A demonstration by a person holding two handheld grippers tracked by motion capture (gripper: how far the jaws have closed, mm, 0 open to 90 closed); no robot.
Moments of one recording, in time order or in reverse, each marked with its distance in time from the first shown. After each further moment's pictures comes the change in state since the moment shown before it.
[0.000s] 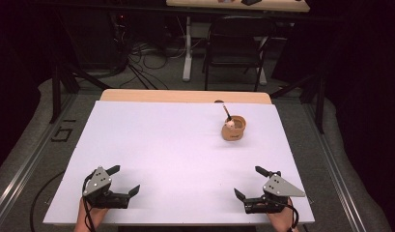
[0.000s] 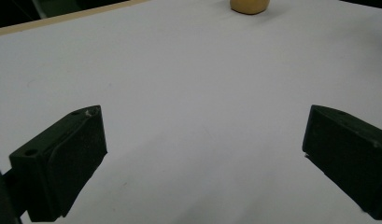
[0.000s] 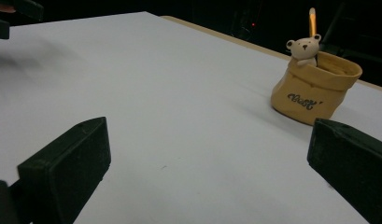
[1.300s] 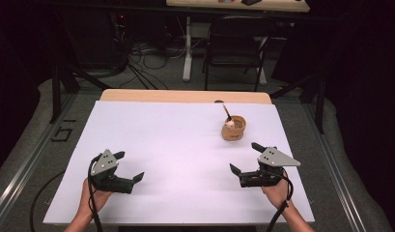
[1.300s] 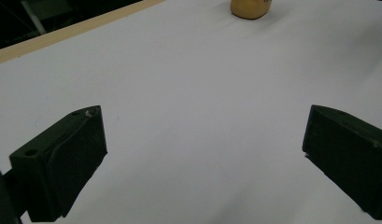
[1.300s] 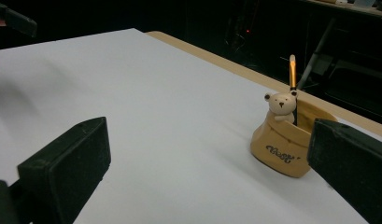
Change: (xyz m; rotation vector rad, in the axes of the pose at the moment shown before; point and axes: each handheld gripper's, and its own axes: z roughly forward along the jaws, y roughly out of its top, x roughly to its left) left arm 0.013 0.045 0.013 0.056 -0.010 0.067; right arm -0.025 0.058 0.029 -0.006 -0.018 -0.017
